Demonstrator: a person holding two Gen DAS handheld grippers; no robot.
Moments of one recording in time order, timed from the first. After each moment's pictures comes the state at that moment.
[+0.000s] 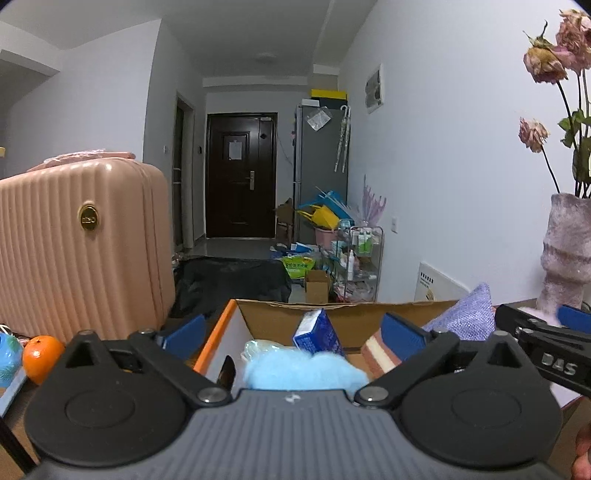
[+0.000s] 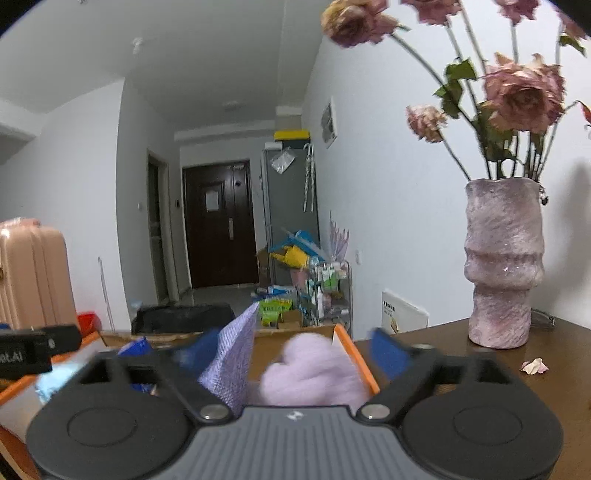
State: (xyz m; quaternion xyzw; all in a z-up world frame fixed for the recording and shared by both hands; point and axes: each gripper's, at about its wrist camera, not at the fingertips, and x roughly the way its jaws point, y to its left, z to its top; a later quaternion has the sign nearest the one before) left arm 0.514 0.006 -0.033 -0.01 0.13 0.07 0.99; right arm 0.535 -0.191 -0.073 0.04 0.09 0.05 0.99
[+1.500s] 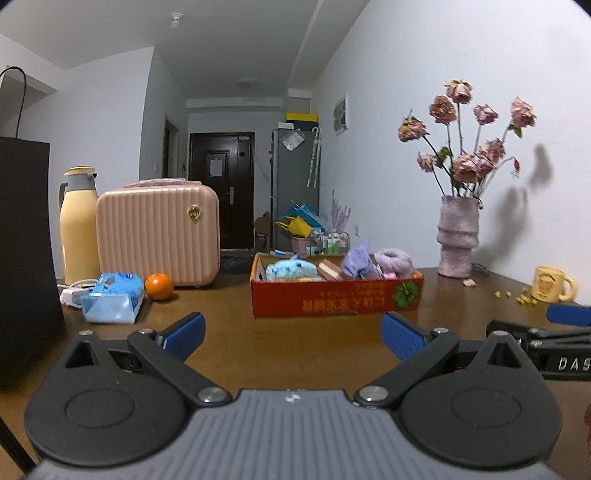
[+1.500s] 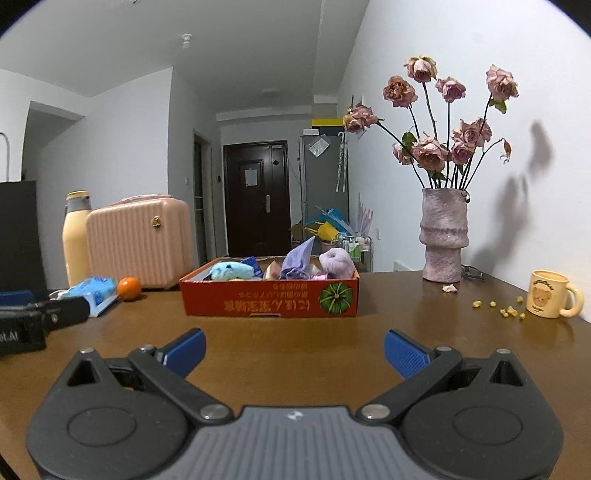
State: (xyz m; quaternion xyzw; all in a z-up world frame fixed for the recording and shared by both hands) left arm 0.132 -0.002 -0.018 0.00 0.11 0.02 0.99; right arm 0.161 -0.223 -0.042 0.01 0.14 0.10 0.98
